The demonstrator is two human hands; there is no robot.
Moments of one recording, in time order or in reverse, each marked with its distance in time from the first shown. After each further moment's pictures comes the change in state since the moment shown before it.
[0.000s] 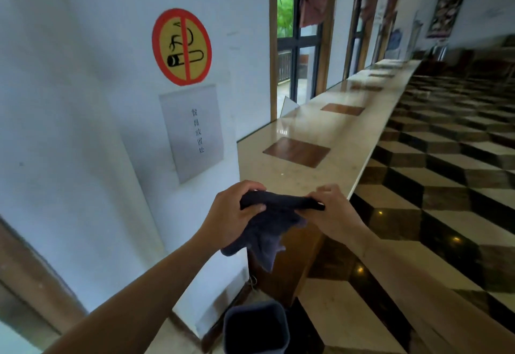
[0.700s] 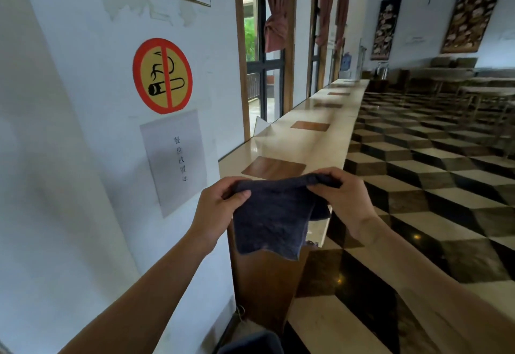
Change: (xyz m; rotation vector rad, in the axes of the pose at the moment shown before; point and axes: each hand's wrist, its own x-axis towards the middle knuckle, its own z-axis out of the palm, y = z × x) left_hand 0.053 -0.015 -0.034 -0.516 0.056 -0.120; right_hand 0.026 -0.040 -0.034 0.491 0.385 0.005
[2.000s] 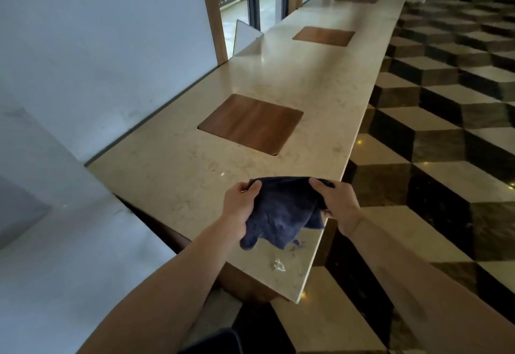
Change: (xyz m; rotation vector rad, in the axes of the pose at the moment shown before) left_hand 0.319 -0.350 0.282 -0.101 0.191 -0.833; right_hand 0.354 0.401 -0.037 -0.008 0.040 0.733
